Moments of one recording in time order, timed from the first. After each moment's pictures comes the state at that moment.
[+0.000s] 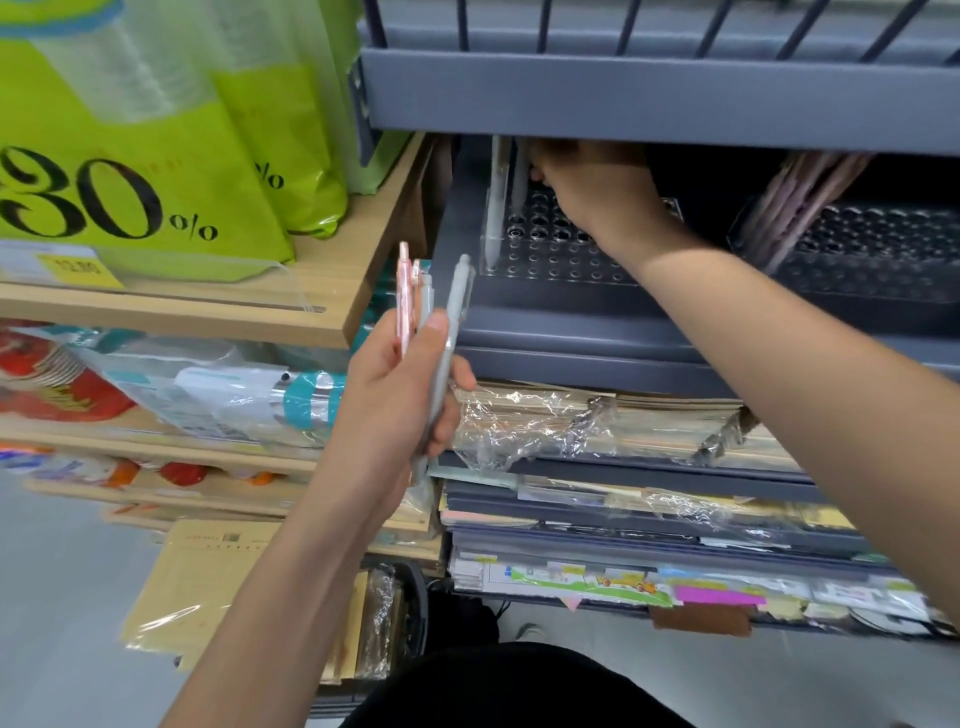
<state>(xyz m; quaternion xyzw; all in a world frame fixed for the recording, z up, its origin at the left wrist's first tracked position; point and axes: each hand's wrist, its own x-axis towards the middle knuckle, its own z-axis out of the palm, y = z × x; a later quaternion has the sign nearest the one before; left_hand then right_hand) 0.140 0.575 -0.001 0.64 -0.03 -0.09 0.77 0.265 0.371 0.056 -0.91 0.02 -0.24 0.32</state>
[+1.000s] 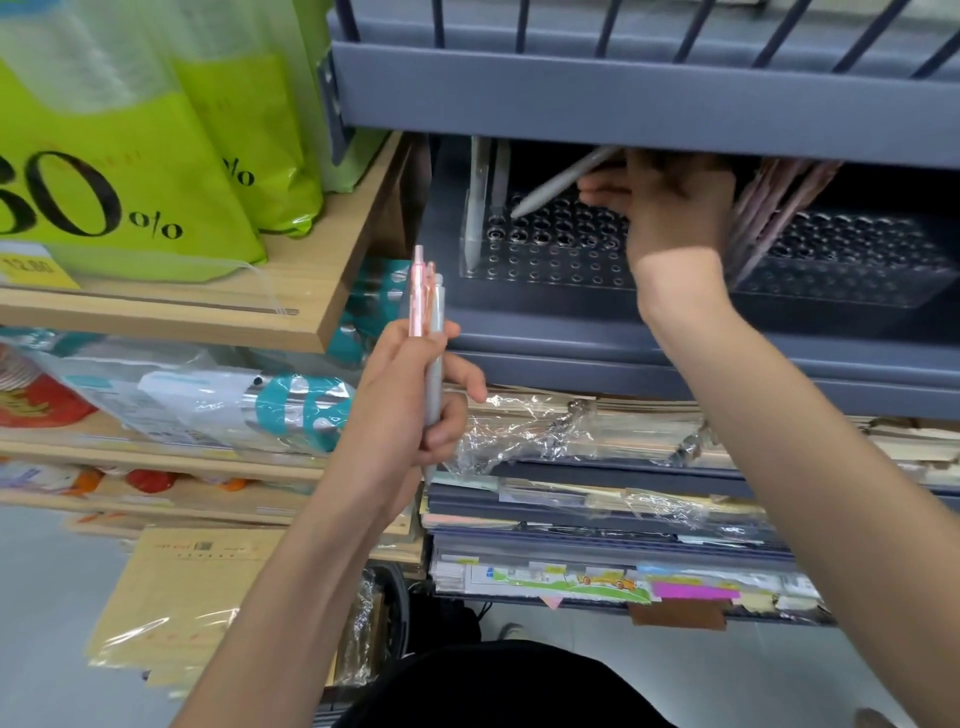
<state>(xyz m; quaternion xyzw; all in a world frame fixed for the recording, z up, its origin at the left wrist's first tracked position) 0.144 0.563 -0.010 0.57 -0.06 -0.16 0.81 0.207 0.356 0.058 -0.61 0.07 -0.33 0.72</state>
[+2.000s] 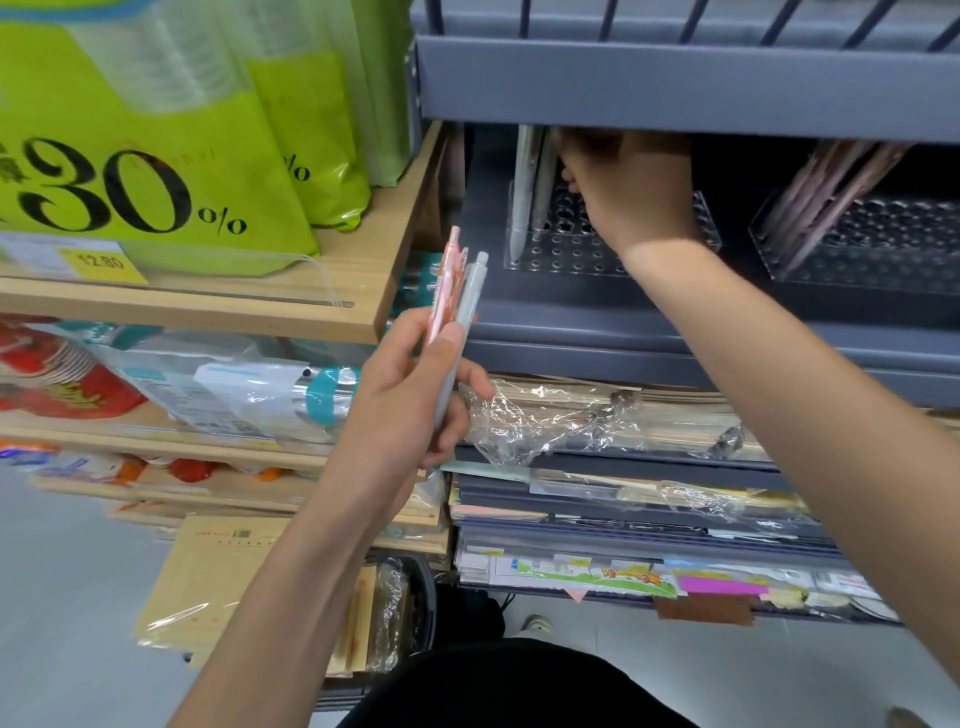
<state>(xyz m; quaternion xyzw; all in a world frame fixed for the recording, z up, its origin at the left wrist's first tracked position) 0.142 0.599 -0.009 0.63 -0.10 -0.12 0.76 0.246 0.389 0.059 -0.87 0.08 -0.27 0.40</state>
